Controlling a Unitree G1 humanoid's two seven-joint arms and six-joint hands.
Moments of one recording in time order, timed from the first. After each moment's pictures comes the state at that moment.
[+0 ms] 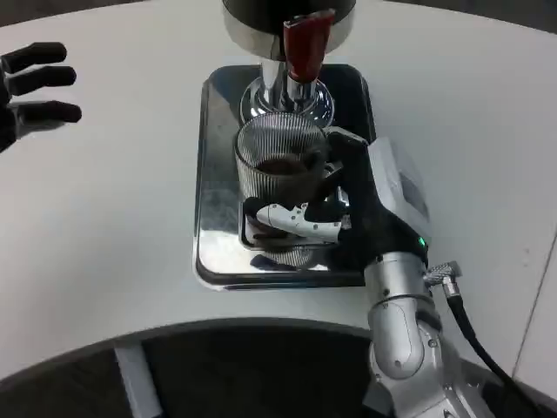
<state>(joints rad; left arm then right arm) -0.60 0.85 0.45 0.55 -0.42 -0.07 -1.04 -0.57 0.03 0.27 0.15 -0.60 0.25 -0.30</state>
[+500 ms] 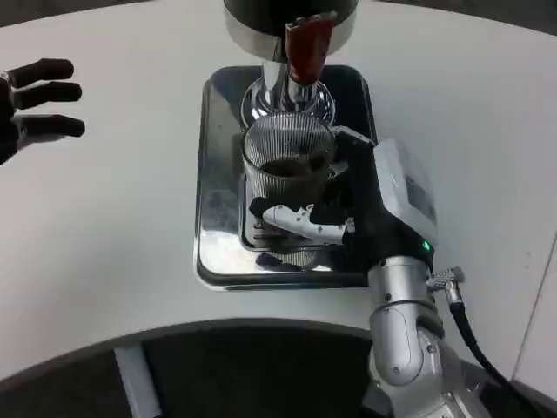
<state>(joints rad) -0.54 0.85 0.45 0.47 -0.42 -0.08 -1.02 -0.55 0.03 0.28 0.16 -0.63 0.24 -0.35</state>
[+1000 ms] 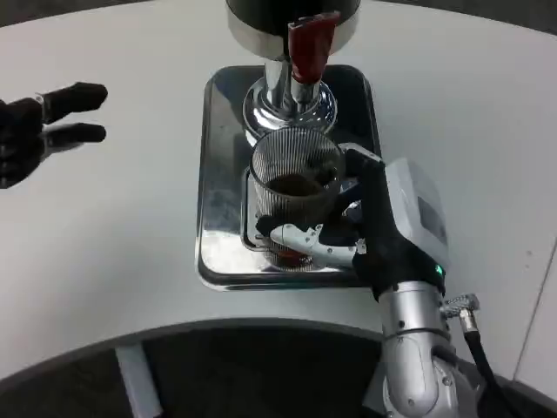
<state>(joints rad) -0.45 0.83 0.41 0.36 -0.40 -0.18 -0.99 -0.44 0.02 0.29 0.05 -0.64 0.22 -0.34</state>
